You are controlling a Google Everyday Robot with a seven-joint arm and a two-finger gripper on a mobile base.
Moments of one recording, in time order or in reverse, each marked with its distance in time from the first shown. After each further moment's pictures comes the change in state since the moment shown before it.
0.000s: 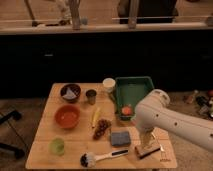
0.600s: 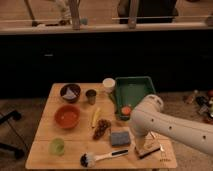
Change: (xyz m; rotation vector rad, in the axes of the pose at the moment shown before) arm -0.029 0.001 0.026 0.009 -0.041 -0.027
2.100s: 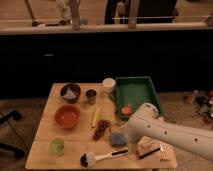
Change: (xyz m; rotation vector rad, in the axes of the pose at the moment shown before) arm -0.034 -0.002 0.043 0.020 -0.124 -0.002
